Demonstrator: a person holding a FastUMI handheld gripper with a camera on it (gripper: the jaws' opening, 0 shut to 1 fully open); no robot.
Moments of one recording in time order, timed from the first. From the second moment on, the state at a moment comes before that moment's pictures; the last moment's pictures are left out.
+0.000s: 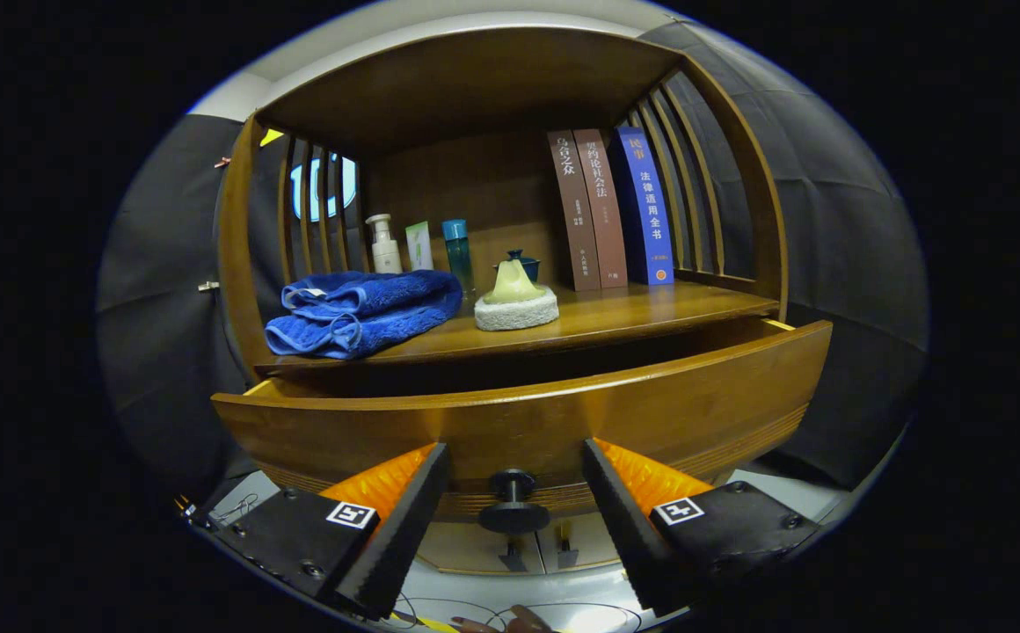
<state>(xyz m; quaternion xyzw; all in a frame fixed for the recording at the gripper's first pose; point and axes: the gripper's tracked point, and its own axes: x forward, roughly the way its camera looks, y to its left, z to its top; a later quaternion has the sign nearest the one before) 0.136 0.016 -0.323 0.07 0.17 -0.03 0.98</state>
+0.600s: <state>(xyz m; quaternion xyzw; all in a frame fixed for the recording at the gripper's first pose) 0.176 0.007 -0.338 0.07 0.18 -0.03 0.98</state>
